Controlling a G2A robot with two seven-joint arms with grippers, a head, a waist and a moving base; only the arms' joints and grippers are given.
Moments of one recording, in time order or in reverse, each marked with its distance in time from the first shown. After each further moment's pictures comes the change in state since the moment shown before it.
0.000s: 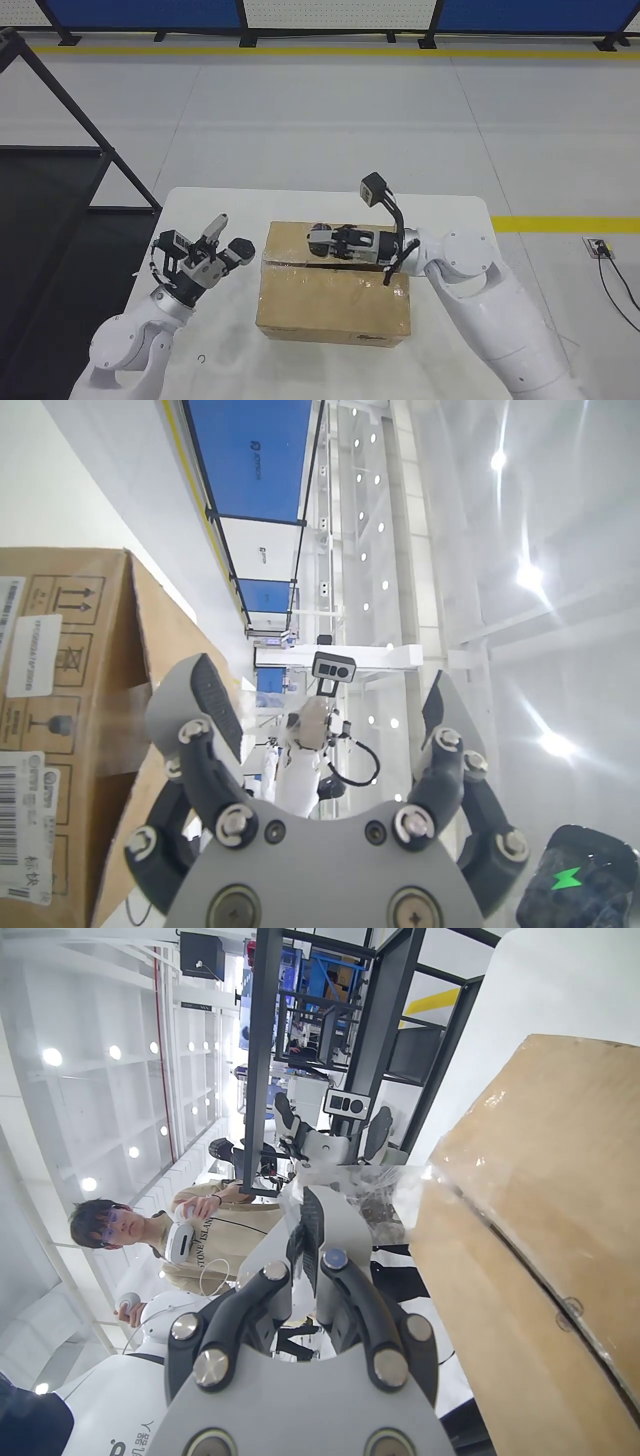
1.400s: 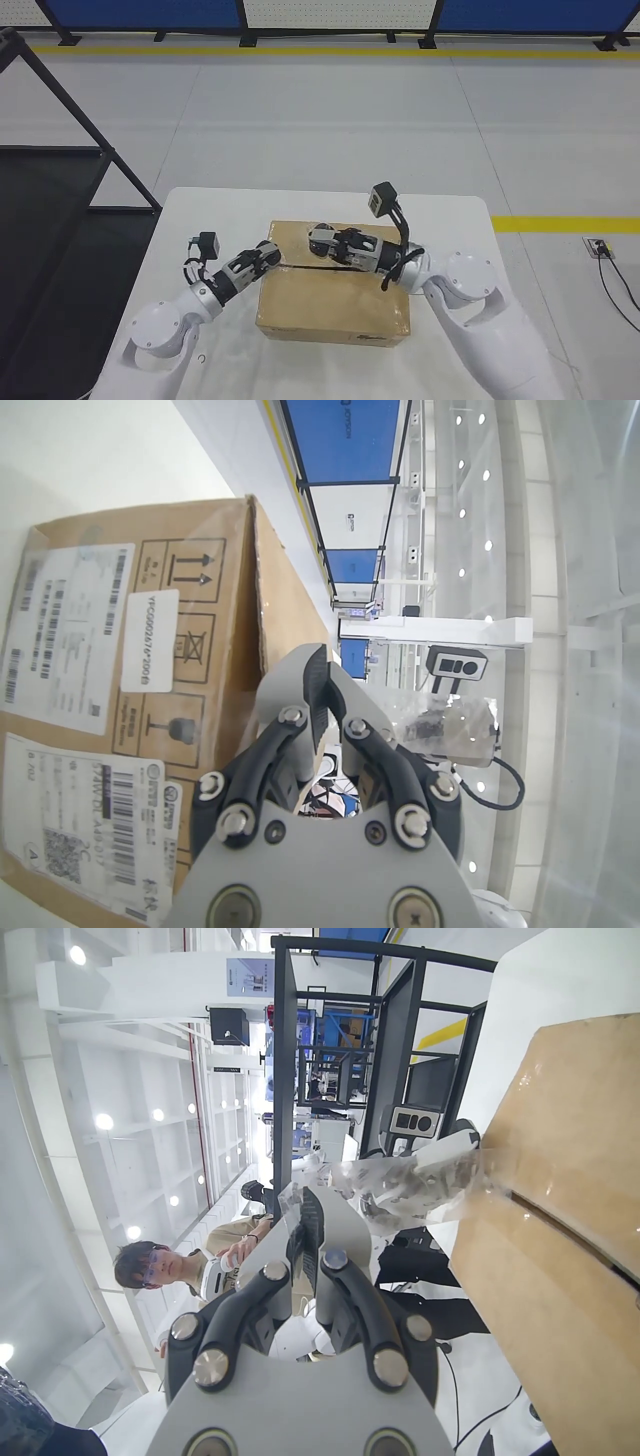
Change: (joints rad) left arm -0.104 0.004 0.141 0.131 0.241 0.067 -0.030; right arm -0.159 0.008 0.057 -0.193 0.035 0.131 -0.194
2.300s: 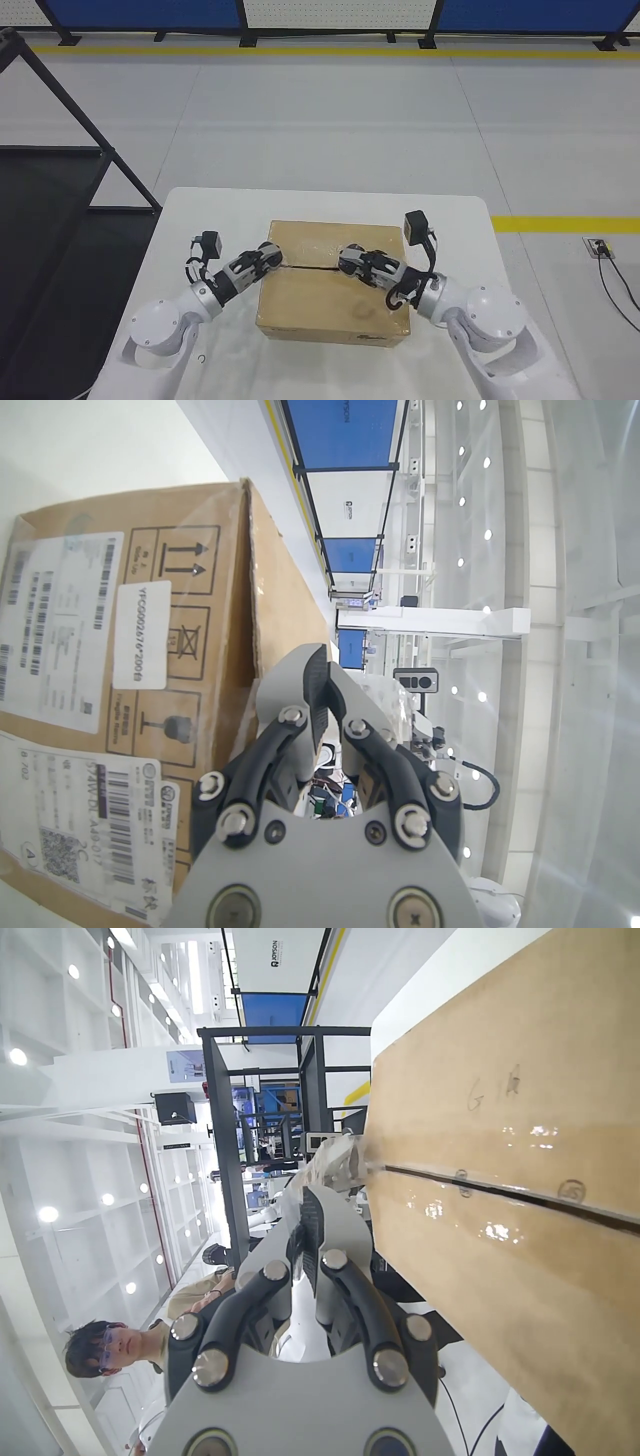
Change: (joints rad) left arm -0.009 0.005 0.003 0.017 -0.016 -0.017 -0.044; right arm -0.234 0.046 0.137 -0.253 -0.167 0.263 -0.148
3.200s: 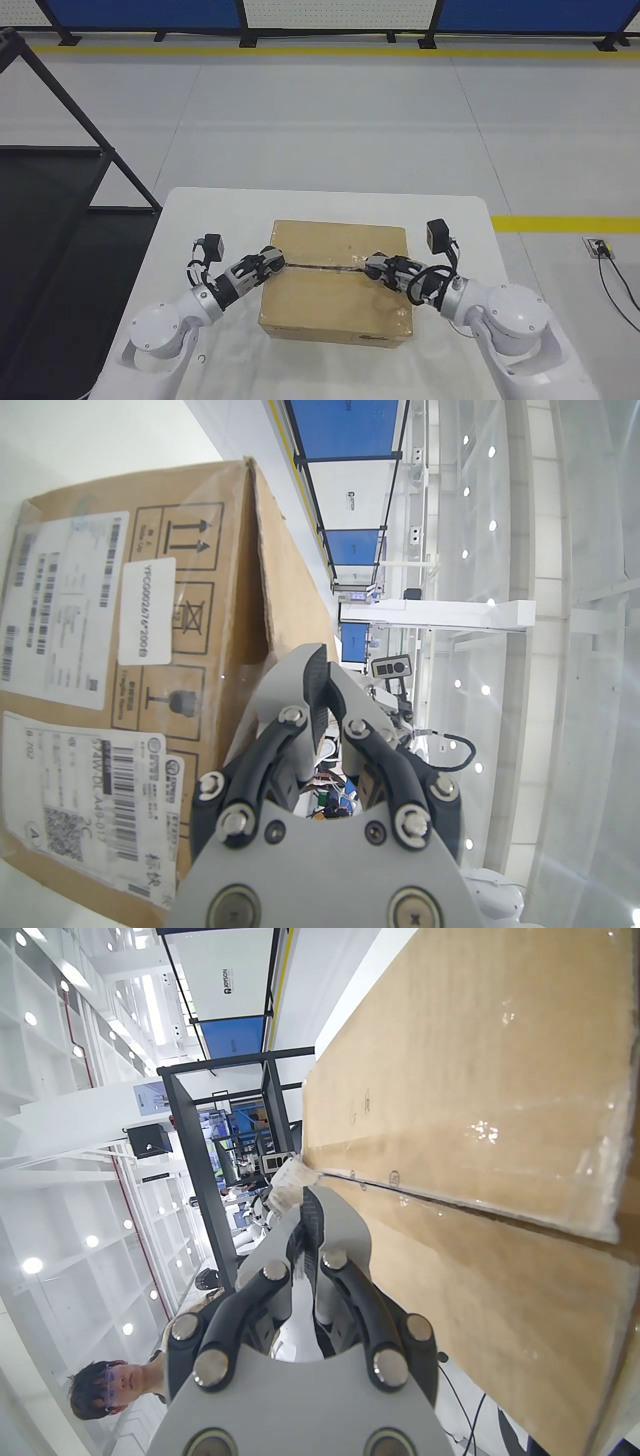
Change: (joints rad) left arm 0.017 0.006 0.005 -0.021 0.007 0.001 -0.007; right arm -0.036 0.037 0.091 0.027 -0.035 0.108 0.086
